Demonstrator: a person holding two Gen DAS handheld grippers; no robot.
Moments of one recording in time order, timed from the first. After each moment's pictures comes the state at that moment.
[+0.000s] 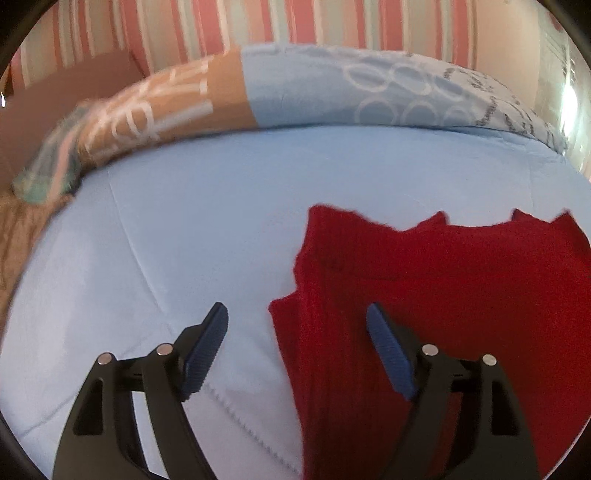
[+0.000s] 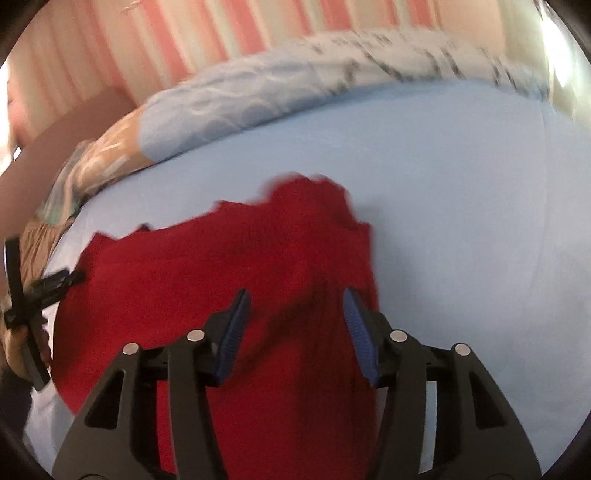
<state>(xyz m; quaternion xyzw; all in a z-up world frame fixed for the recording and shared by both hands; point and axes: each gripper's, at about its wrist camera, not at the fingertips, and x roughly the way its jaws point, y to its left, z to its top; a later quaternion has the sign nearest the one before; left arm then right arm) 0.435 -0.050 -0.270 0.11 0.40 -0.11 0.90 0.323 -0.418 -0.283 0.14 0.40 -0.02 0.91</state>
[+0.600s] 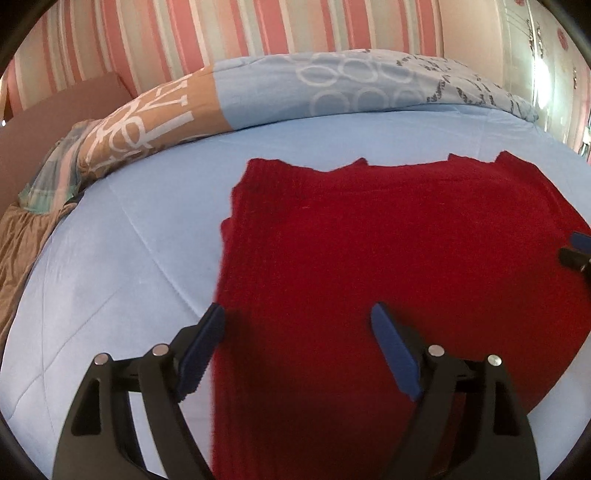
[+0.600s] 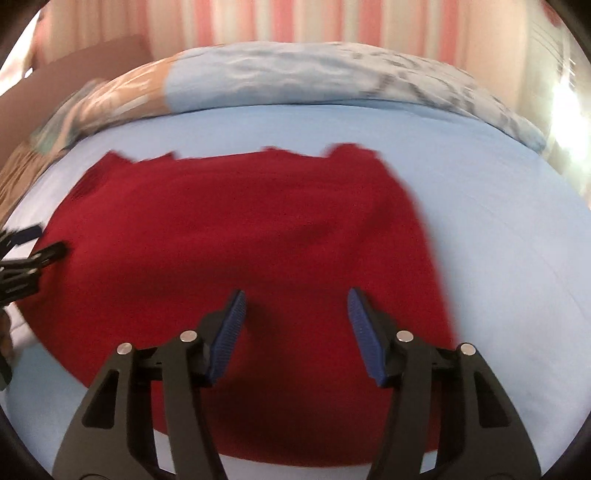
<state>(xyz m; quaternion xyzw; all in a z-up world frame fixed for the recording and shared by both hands) 0.343 -0.065 -0.284 0.13 0.38 -0.12 0.91 0.281 -0.355 -0.299 0.03 0.41 -0.06 0.91</state>
